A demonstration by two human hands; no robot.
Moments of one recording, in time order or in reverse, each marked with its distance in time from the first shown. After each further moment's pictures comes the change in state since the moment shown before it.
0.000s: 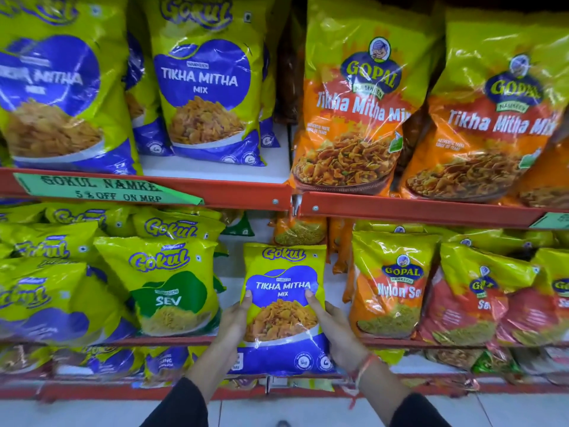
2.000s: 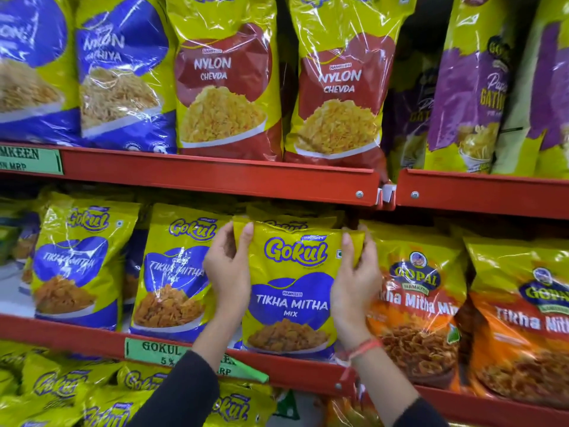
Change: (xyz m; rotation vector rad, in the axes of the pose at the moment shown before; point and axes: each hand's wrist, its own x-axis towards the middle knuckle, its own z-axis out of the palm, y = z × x) left_hand -0.079 0.323 -0.104 -0.468 0.487 1.350; right_hand -0.105 -0.328 0.173 0.237 0.325 -1.393
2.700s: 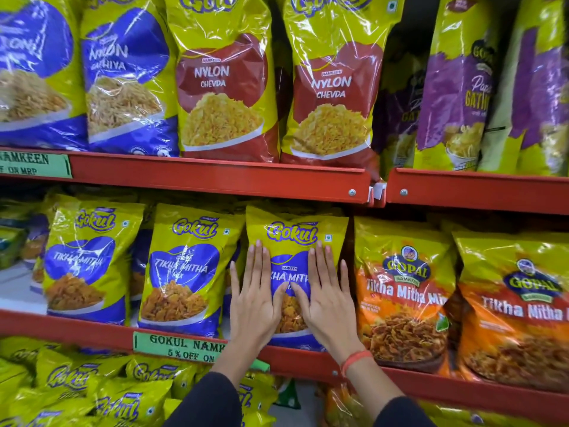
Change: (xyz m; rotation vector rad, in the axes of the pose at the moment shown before) left_hand -0.048 -0.070 -0.014 1.084 -0.444 0.501; right_hand -0.025 0.072 -0.017 -1.109 -0.522 -0.637
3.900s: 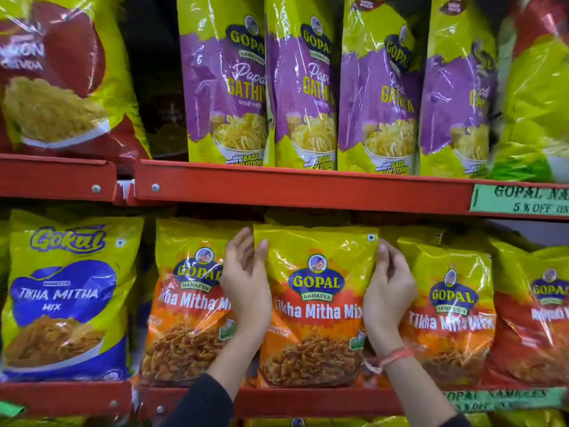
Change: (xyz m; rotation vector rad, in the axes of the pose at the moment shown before) left_hand 0.048 0.356 0.033 -1.290 0.308 -0.495; right_hand -0.045 0.342 -0.148 0.772 0.695 0.781
